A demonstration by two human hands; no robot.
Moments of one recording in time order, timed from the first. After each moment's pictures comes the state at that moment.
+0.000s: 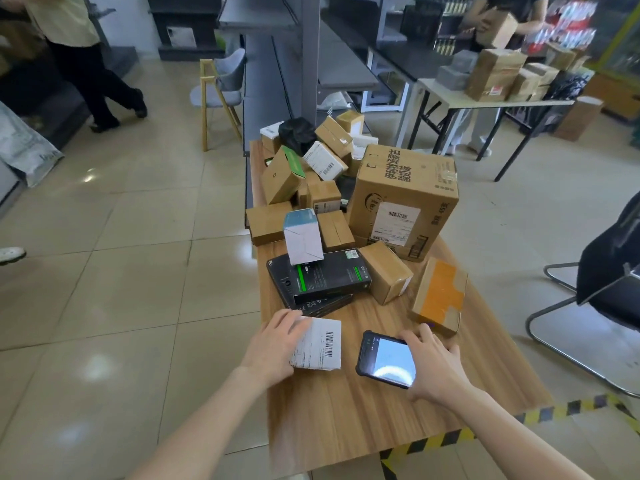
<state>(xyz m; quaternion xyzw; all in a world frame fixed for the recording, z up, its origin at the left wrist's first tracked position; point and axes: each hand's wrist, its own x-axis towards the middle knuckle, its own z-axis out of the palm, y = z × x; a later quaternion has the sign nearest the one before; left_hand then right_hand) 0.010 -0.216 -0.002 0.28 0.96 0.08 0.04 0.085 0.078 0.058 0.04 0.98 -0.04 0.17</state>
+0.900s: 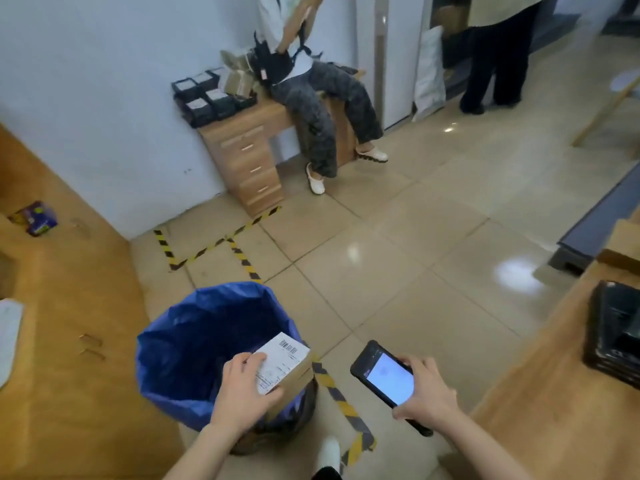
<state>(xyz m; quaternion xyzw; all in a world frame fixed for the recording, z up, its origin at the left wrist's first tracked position) 0.482 -0.386 -0.004 -0.52 0.82 0.23 -0.03 0.203 -0.210 0.001 -0.34 0.85 -0.16 0.38</state>
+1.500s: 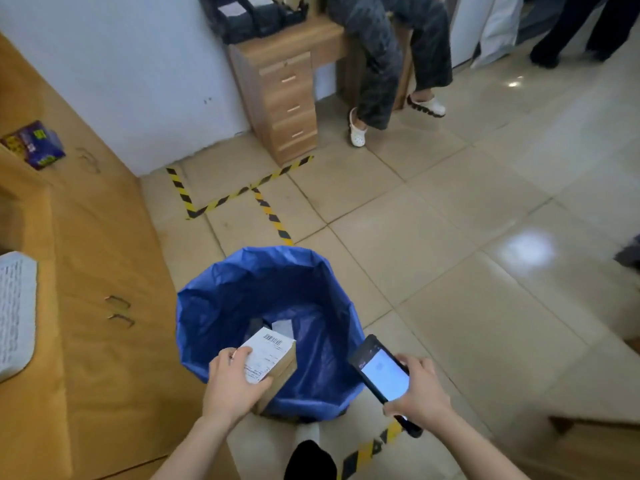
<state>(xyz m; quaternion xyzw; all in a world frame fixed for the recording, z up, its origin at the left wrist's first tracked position) 0.651 -0.572 -0.073 -0.63 0.73 0.26 0.04 0.367 -0.417 -0.047 -0.31 0.84 -0.11 0.43</state>
